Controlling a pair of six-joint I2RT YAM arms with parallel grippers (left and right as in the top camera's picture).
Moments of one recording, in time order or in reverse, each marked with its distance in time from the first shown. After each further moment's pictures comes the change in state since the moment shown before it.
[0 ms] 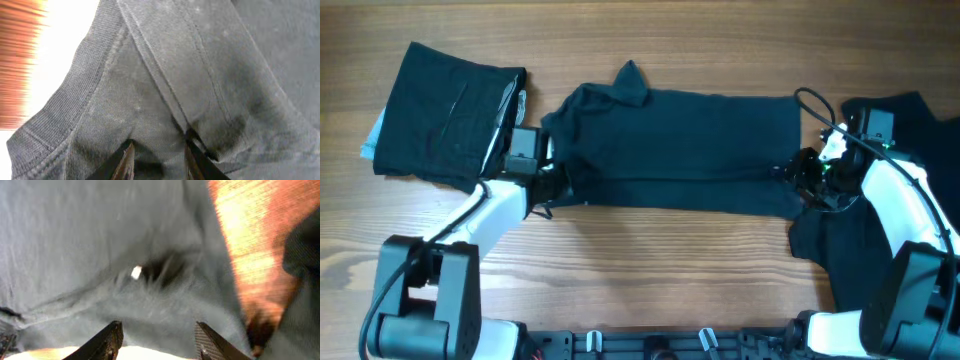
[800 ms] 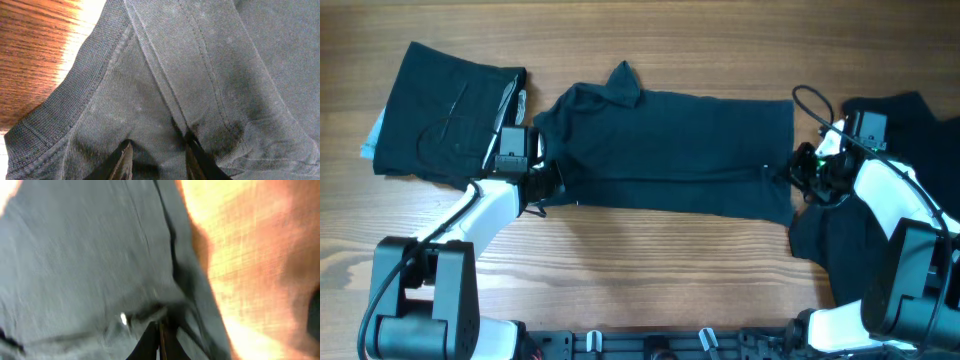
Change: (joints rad) left arm 0.042 0.000 0.001 0.003 0.011 0.000; right arm 0.000 0.073 -0.048 0.248 -0.010 0.082
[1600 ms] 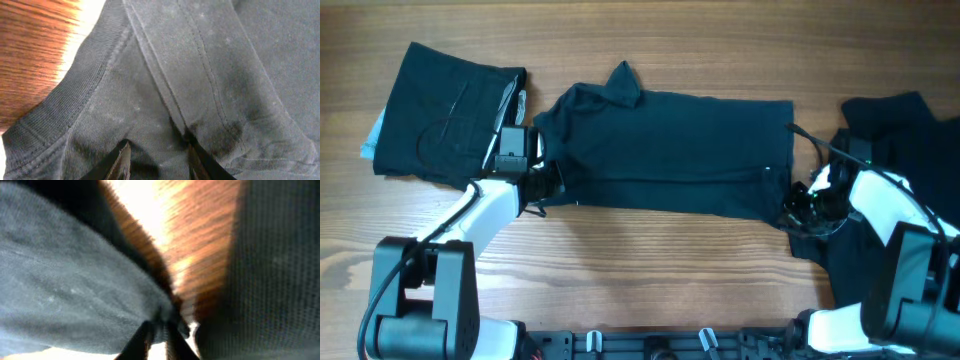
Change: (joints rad) left arm 0.009 0.000 0.001 0.000 0.000 0.000; right arm 0.000 -0.022 -0.099 -0.295 0.116 0.035
